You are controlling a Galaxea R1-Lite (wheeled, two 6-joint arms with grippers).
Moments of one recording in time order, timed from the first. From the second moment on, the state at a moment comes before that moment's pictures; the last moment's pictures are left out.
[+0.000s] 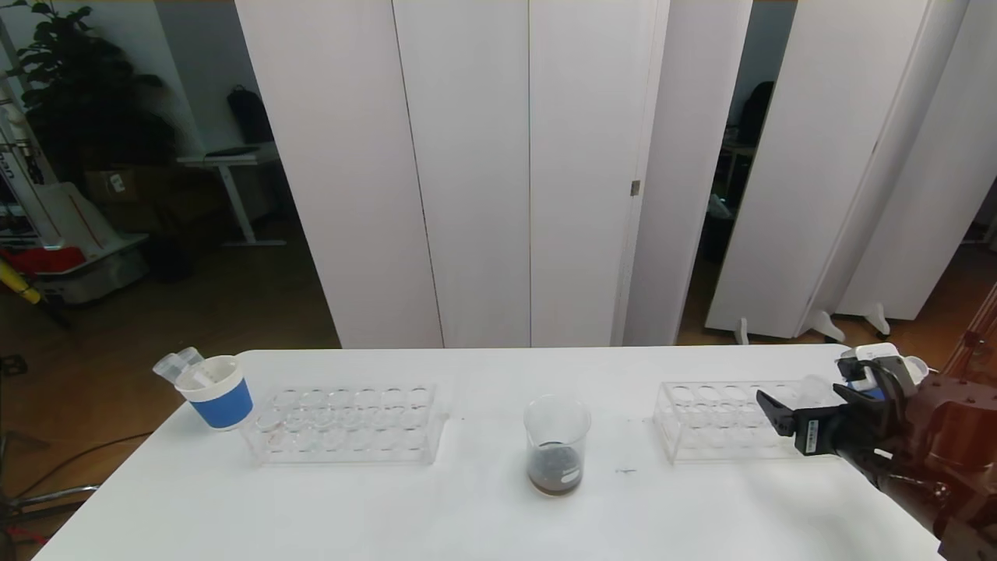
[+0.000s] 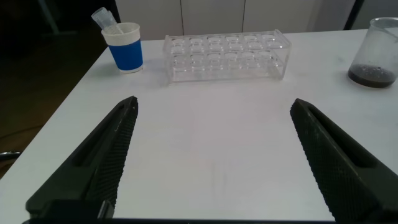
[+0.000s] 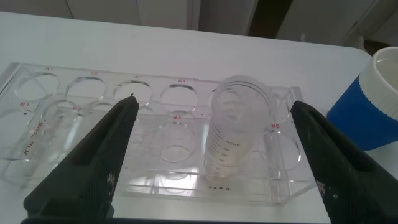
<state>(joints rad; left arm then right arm) 0.00 0.00 0.00 0.01 -0.01 0.03 0.03 2.02 -0.25 -1.49 -0.04 -0.07</state>
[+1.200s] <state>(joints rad) 0.00 0.00 0.00 0.01 -0.01 0.03 0.03 2.07 -0.33 -1.47 -0.02 0.03</state>
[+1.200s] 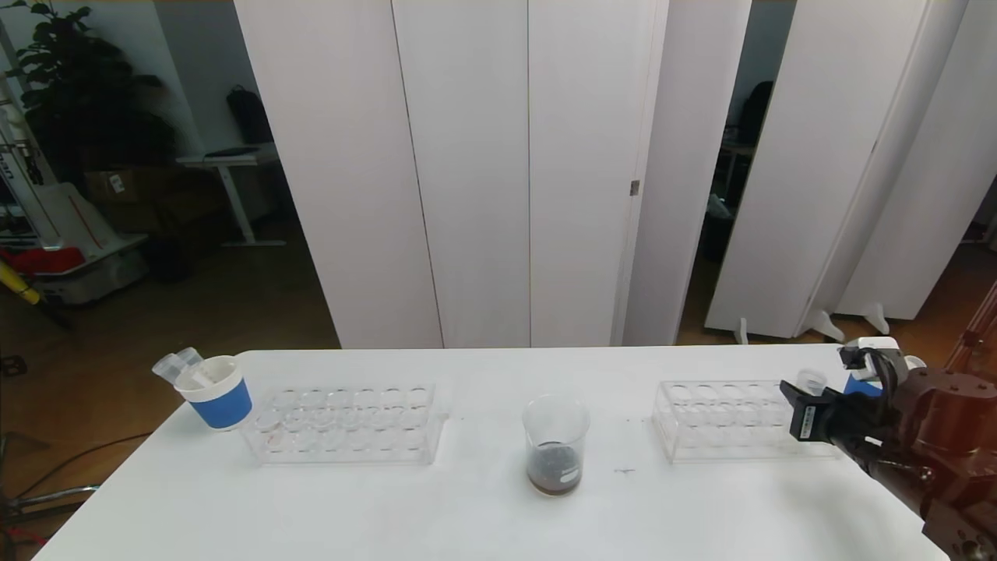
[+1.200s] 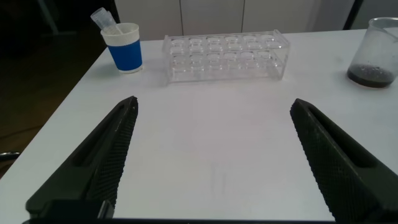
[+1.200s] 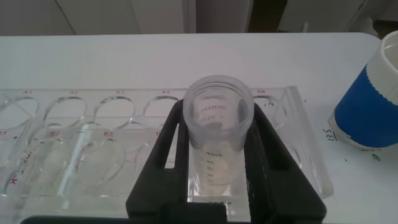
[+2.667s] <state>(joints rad) 0.00 0.00 0.00 0.01 -0.01 0.03 -0.02 1.67 -0.97 -0.57 0.26 0.01</state>
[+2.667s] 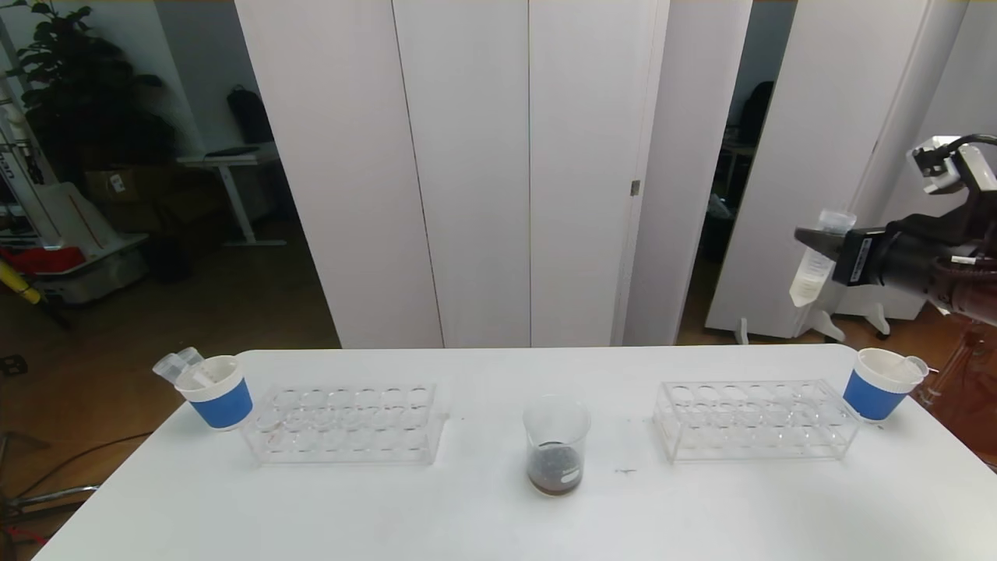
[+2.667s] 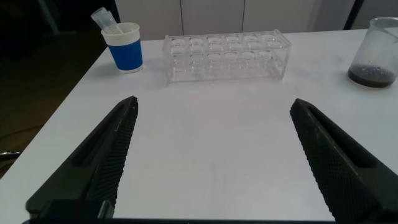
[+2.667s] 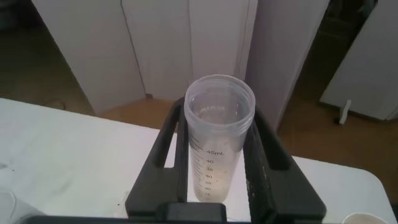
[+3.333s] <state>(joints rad) 0.00 0.00 0.00 0.01 -0.01 0.03 0.12 1.80 -1.22 -0.54 0.36 -0.05</state>
